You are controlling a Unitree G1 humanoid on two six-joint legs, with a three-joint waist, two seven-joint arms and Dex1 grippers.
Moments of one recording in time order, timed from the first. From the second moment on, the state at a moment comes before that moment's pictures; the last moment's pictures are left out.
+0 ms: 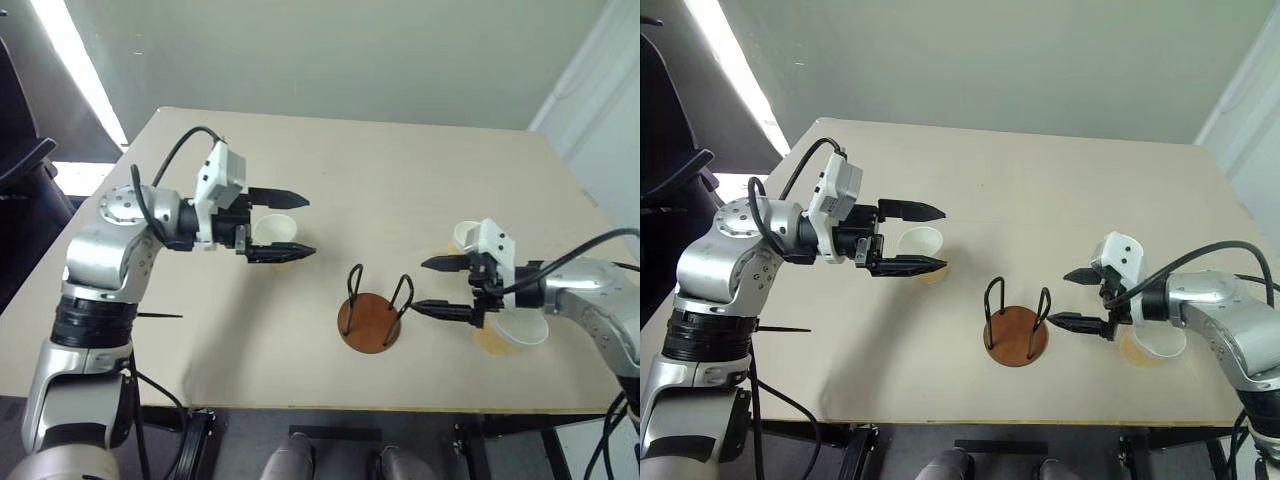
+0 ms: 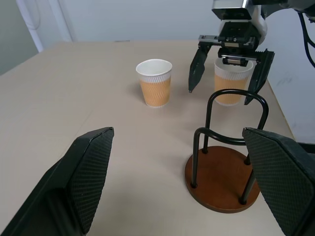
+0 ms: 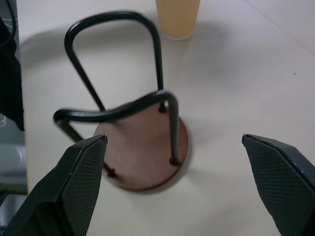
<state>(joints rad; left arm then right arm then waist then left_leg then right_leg) -0.76 0.77 -0.01 0.02 -0.53 0.48 -1.31 -0.42 -0.88 0.03 -0.36 0.56 0.78 0.98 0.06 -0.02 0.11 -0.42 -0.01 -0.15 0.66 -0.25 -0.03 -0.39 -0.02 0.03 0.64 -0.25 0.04</state>
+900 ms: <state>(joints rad) -0.76 0.77 -0.01 0.02 -0.53 0.49 -1.30 -0.52 -0.75 0.13 -0.24 0.47 0.76 0.99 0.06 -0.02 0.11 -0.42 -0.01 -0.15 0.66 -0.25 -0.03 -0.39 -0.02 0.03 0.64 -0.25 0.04</state>
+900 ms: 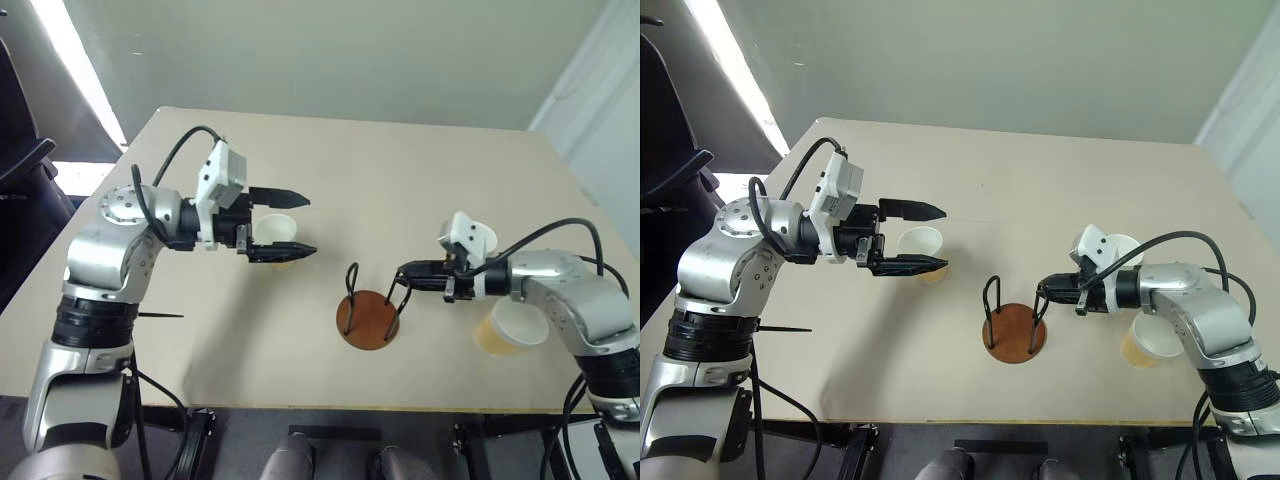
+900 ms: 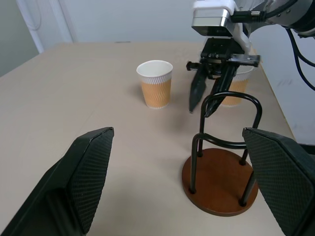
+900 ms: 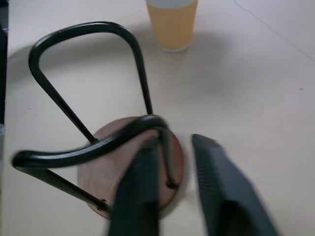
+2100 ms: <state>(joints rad) -0.72 0.83 -0.01 -0.02 -0.56 0.53 -1.33 -0.61 -0.72 0.13 -0.09 0.40 0.71 0.98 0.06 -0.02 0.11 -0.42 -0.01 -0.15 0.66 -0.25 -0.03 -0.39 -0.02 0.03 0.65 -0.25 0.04</state>
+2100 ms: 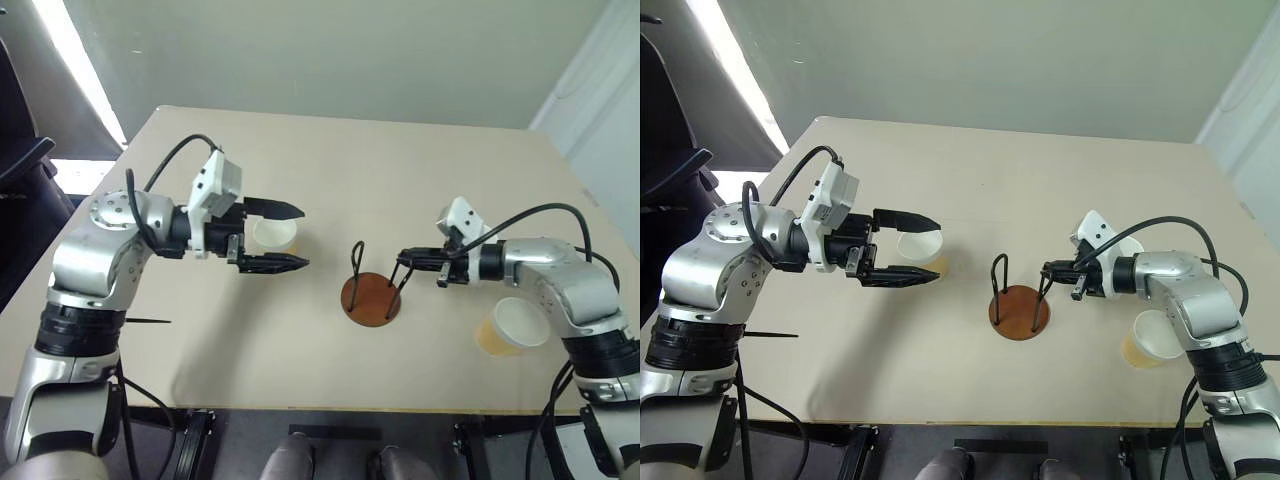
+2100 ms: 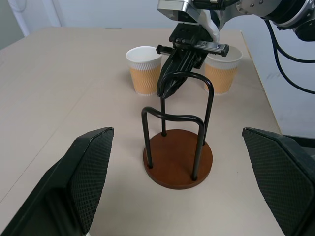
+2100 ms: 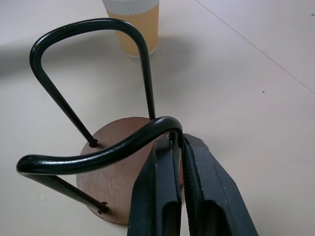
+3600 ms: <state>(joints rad) -0.73 0.81 -0.01 -0.01 -0.55 0.52 -1.32 -0.58 -1.01 0.06 0.03 0.21 0.50 1.11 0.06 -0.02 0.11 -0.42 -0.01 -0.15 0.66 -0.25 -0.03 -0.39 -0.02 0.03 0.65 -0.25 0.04</state>
